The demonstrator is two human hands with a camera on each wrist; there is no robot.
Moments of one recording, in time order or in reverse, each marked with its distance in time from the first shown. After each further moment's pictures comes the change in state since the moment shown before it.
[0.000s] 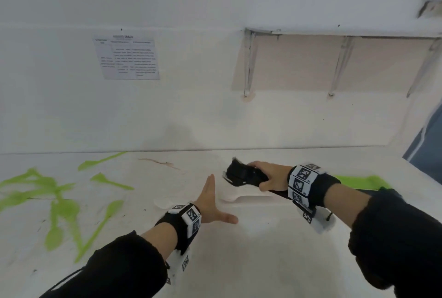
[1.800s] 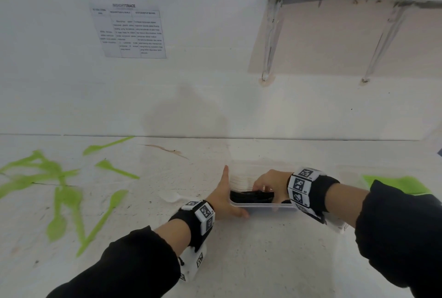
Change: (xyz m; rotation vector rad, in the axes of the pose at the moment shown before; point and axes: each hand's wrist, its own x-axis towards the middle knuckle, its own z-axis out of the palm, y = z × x) left_hand 0.030 -0.009 0.011 -0.325 -0.088 0.075; right_hand 0.061 0.016 0.024 -0.408 -0.314 -0.123
